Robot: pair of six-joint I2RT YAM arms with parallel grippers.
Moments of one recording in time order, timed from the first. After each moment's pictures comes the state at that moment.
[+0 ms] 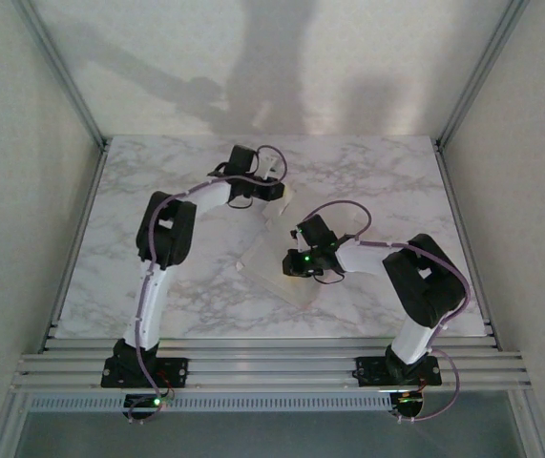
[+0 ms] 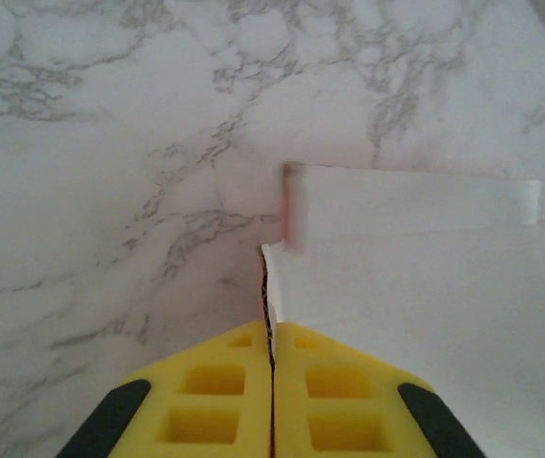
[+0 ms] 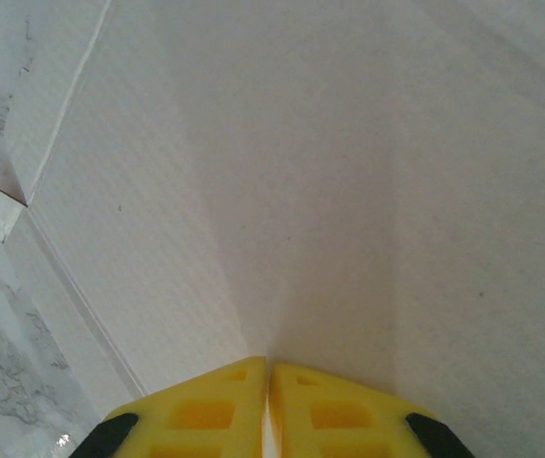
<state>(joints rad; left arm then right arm) -0.38 2.36 1.76 -0.13 0.65 -0.16 0.66 1.73 0.84 -0.16 -0.34 0.57</state>
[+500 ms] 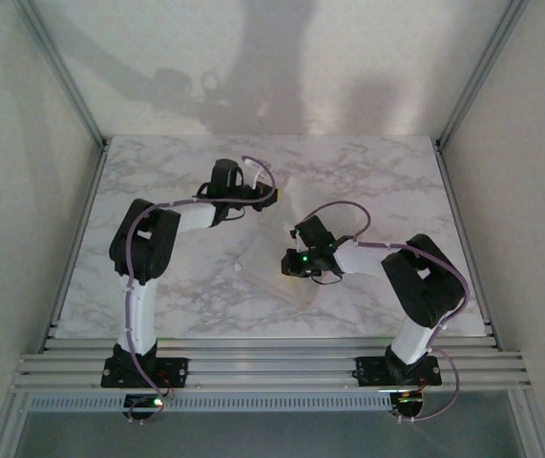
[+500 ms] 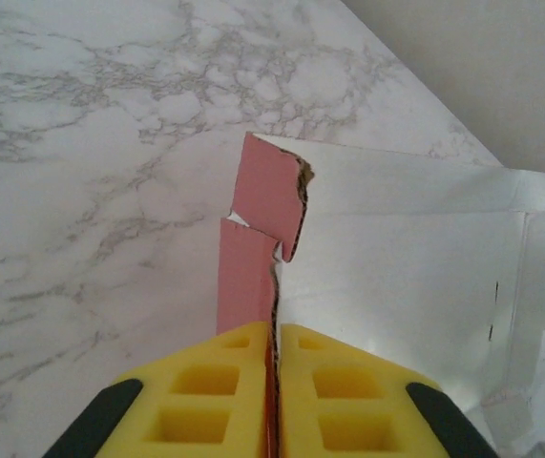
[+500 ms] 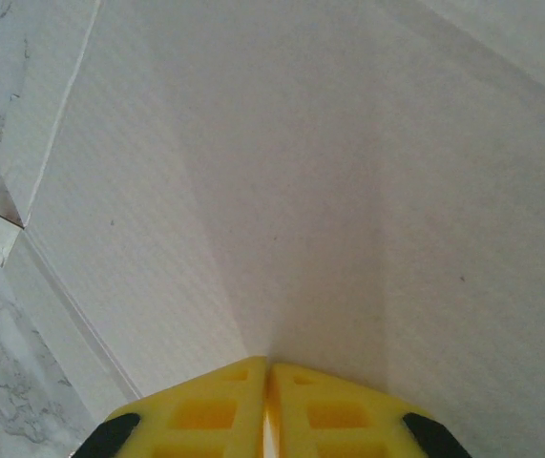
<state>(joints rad) -0.38 2.11 1.29 0.37 0.67 -0.24 0.68 1.73 0.84 -0.14 -0.31 0.62</state>
